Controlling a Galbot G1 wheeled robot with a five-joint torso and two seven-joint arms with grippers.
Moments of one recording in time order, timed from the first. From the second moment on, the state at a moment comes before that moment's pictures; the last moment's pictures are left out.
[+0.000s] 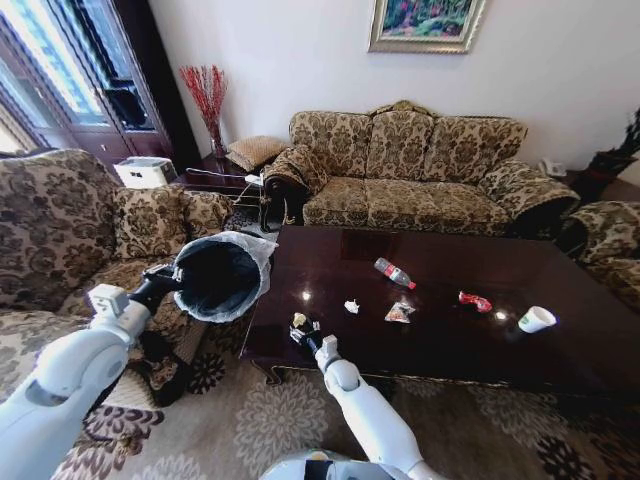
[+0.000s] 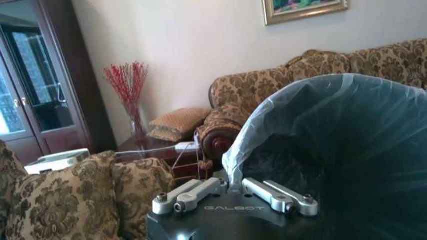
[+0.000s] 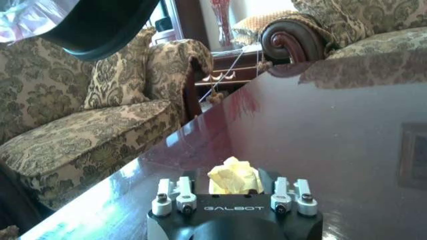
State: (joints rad) left arm 1.60 -0.73 -1.00 -2.20 -0.74 0.29 -0.08; right arm -0.94 1.52 -0.06 1.15 0.30 0.08 -0.07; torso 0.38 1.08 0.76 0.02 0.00
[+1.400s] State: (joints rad) left arm 1.62 -0.28 -1.02 -2.23 -1.19 0.58 -0.31; right arm -1.20 1.11 0.21 2.20 0.59 0.07 -0.27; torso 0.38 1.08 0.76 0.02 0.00
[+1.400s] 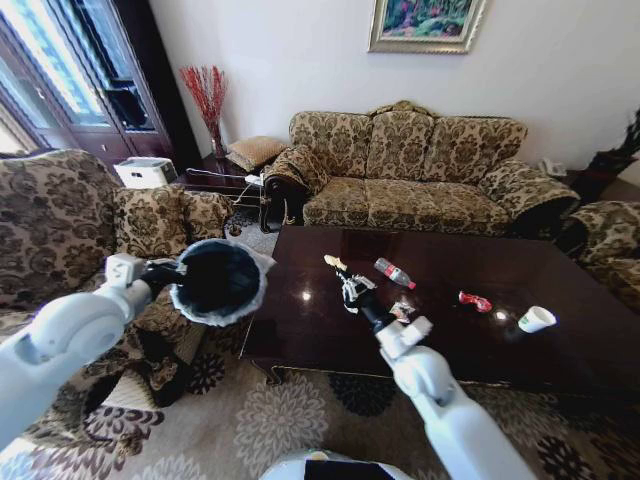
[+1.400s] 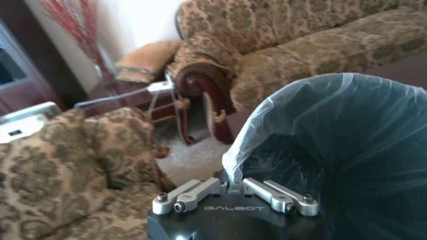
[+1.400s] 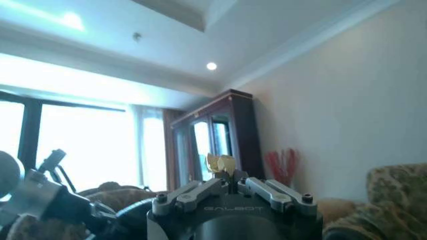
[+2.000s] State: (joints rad) left arm 1.62 -0.16 -1.01 -2.38 -1.47 0.66 -0.39; right arm -0.98 1.11 -0.14 2.14 0.58 0.03 -0.26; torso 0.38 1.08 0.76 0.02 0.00
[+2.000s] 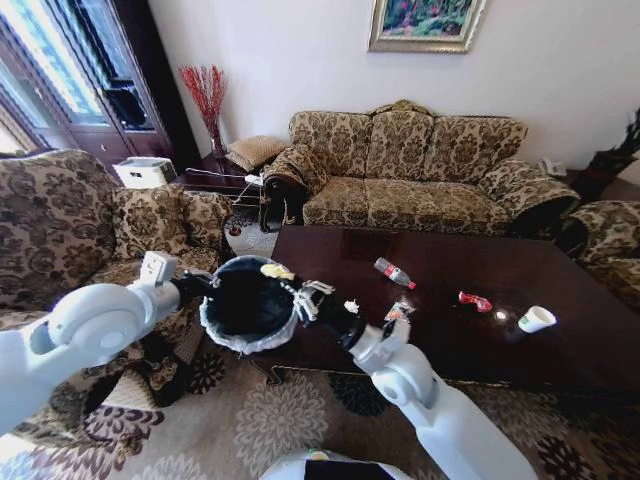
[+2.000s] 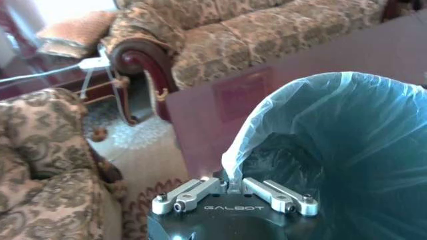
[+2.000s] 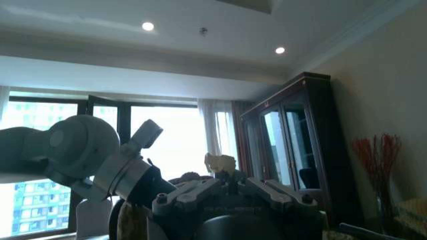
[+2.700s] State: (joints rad) left arm 1.63 -0.17 -1.01 -2.44 -1.50 0.68 -0.40; right arm -0.99 1.15 -0.17 2.10 0.52 0.03 -0.27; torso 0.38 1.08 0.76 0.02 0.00
